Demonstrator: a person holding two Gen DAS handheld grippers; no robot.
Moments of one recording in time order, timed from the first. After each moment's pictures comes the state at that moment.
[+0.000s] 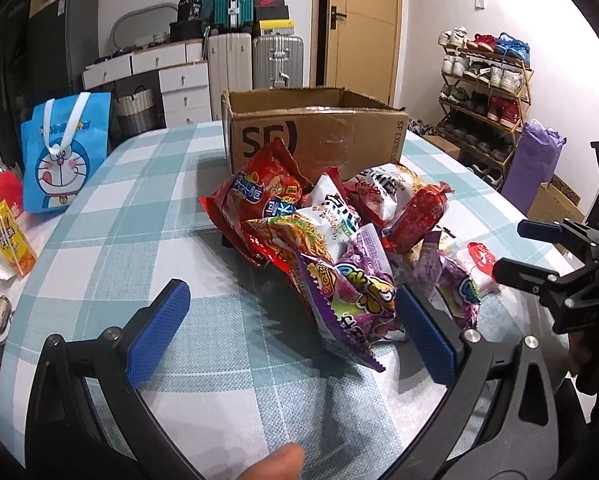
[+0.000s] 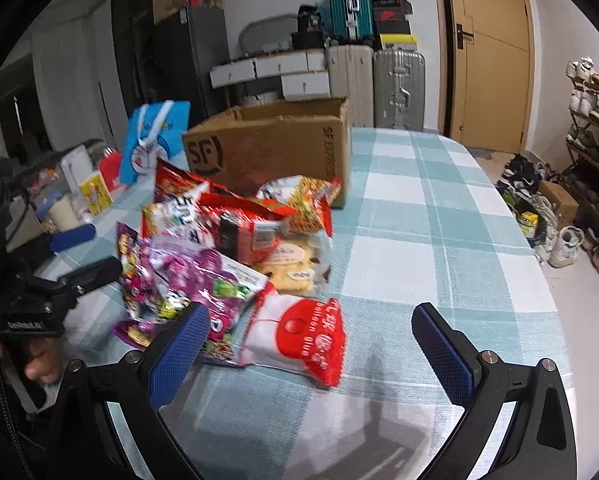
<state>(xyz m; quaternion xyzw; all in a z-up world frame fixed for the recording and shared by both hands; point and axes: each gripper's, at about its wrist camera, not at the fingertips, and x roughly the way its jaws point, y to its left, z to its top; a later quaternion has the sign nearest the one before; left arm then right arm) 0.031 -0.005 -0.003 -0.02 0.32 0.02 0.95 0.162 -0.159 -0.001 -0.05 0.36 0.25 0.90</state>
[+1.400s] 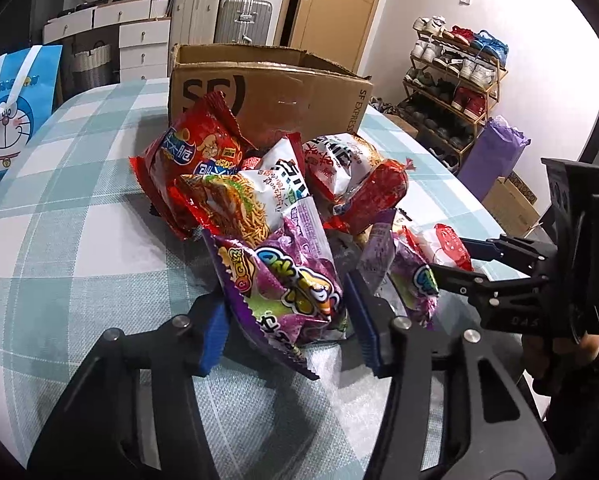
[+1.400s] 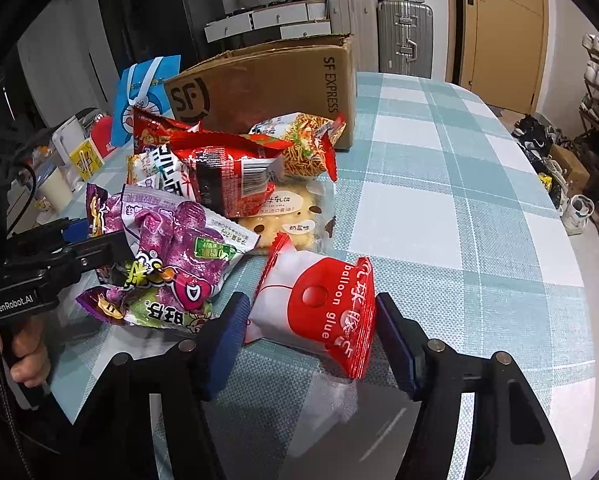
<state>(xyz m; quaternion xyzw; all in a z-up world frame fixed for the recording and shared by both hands) 0.064 -0.014 -0.020 -0.09 0.37 -0.07 0.92 0.184 -0.149 -0.031 -0.06 0.45 0.26 0.86</state>
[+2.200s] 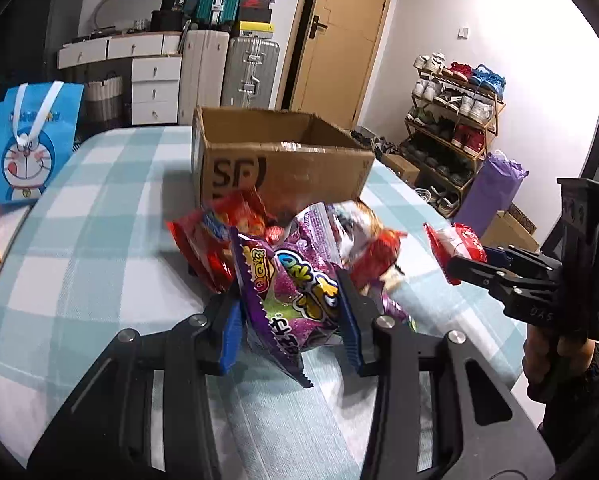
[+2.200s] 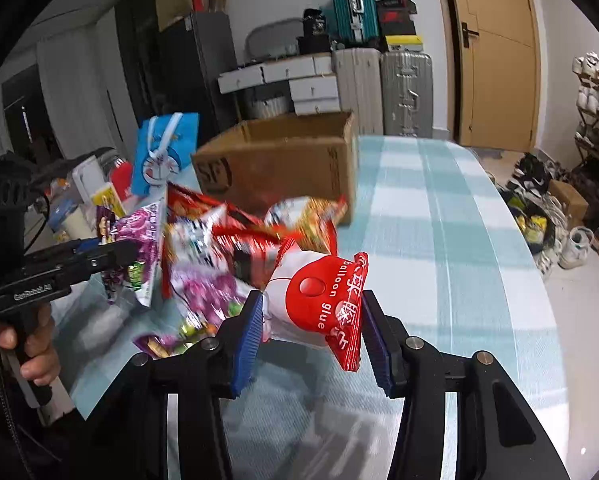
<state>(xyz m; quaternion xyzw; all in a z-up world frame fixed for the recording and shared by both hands) 0.034 0.014 0.038 -0.10 0.30 -0.05 0.95 0.169 -0.164 0.022 -0.02 0.35 0.28 0.89</state>
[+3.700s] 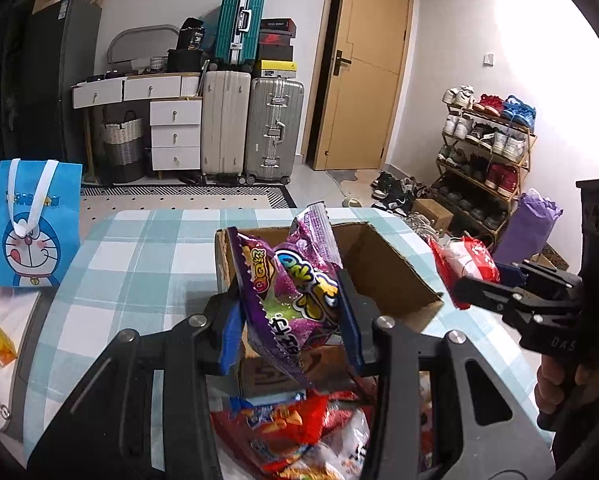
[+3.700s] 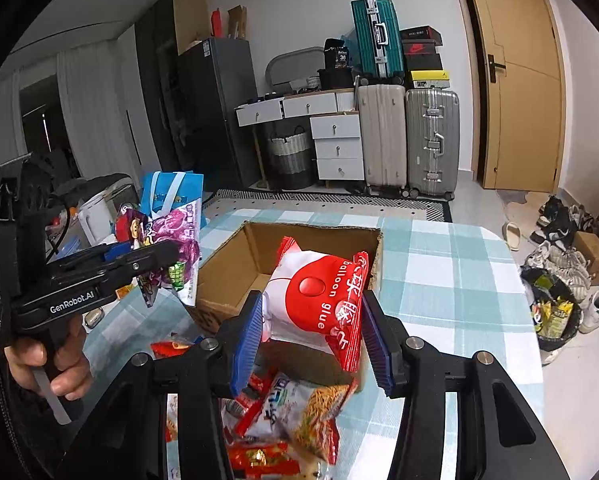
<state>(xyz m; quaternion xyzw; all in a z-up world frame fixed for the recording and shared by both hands) 0.223 0.066 0.138 -0.08 0.26 0.00 0.96 0.303 -0.104 0.105 -0.02 0.30 0.32 0.90</state>
